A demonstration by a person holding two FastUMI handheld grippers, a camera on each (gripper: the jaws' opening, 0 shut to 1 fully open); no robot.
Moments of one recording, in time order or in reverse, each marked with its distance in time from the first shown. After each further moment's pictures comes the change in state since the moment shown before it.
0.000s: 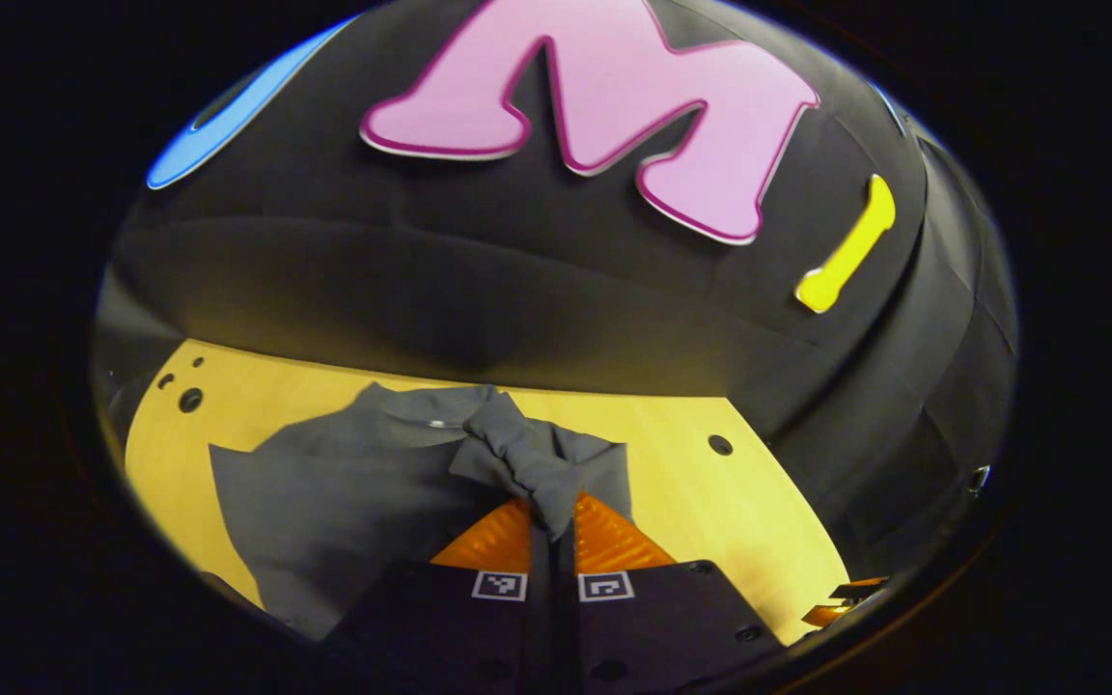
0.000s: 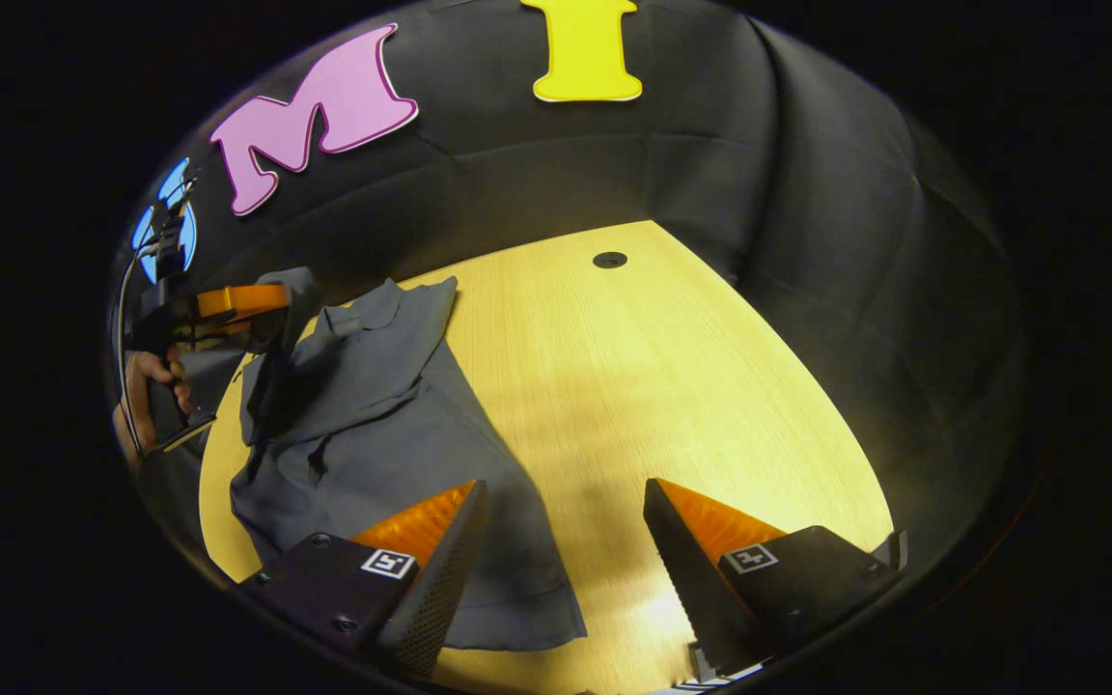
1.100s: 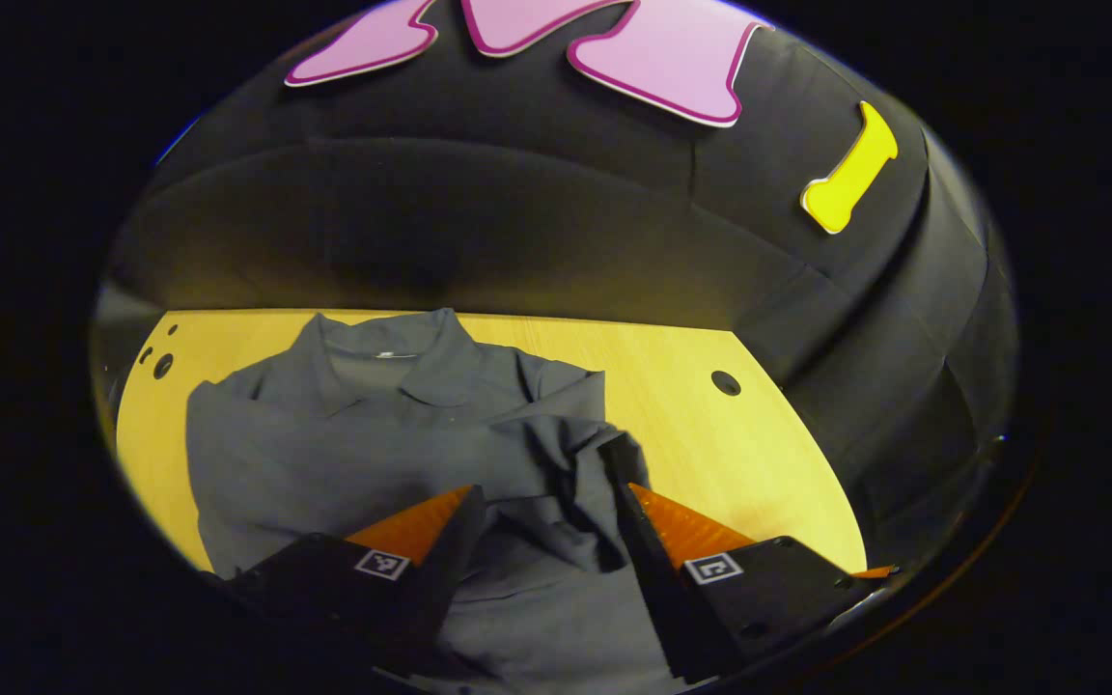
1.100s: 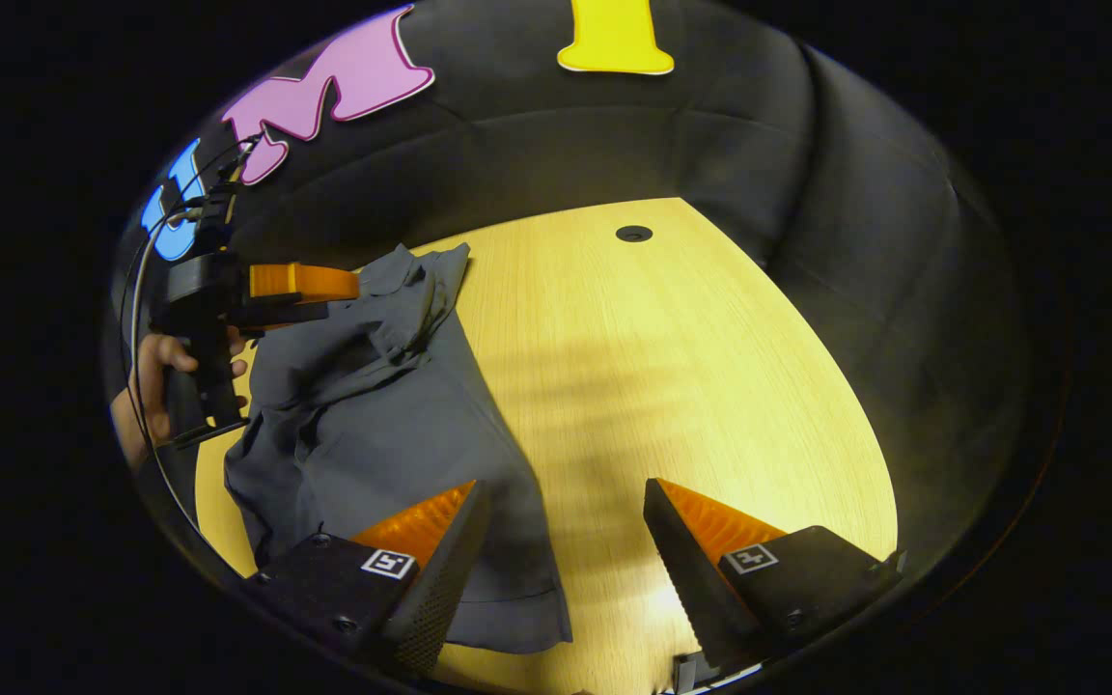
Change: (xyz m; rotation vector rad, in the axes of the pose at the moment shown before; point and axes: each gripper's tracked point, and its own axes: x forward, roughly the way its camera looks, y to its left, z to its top) left arm 0.010 -0.007 -0.064 0.043 0.143 0.068; right arm 0.023 0.006 -0.019 -0.077 0.095 0.044
